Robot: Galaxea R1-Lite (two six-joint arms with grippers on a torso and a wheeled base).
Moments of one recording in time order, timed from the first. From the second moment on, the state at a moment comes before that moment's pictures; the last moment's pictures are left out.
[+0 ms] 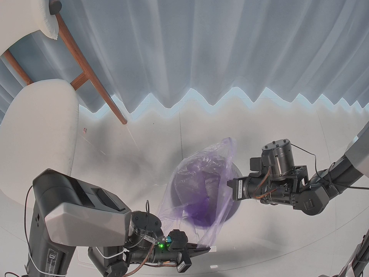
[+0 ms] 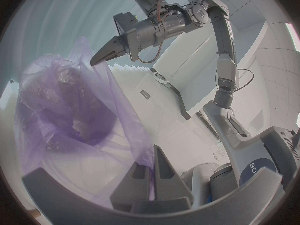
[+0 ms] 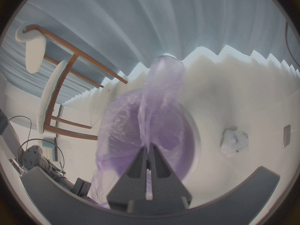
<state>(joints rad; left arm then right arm) -0.75 2.39 -0.42 -1.51 -0.54 0.16 0.43 1.96 -0.80 -0.56 0.01 0.33</state>
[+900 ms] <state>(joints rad) -0.87 2.56 -0.55 -1.50 -0.53 0.16 0.16 1.96 -0.55 -0.84 0.05 0.30</state>
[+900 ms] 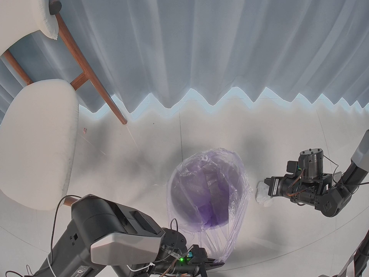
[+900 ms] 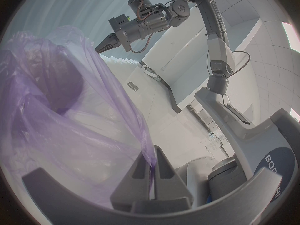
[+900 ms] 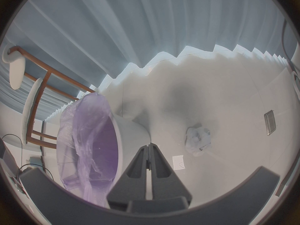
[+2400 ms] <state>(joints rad) -0.92 2.27 -0.36 -1.51 -0.45 0.12 0.31 2.01 -0.62 -0.85 0.04 0.38</state>
